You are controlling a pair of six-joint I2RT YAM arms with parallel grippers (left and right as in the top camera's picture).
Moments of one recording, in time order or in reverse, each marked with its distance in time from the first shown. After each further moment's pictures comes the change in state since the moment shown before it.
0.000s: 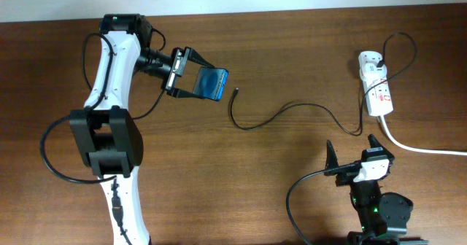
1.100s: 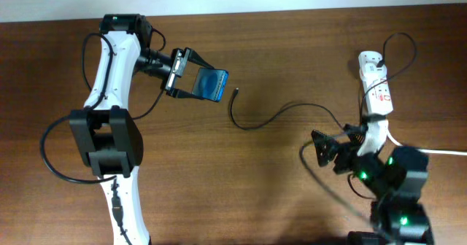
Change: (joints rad) left arm 0.000 0.000 0.000 0.000 -0.020 0.000; right arm 0.000 0.614 0.478 -0.253 -0.318 0.269
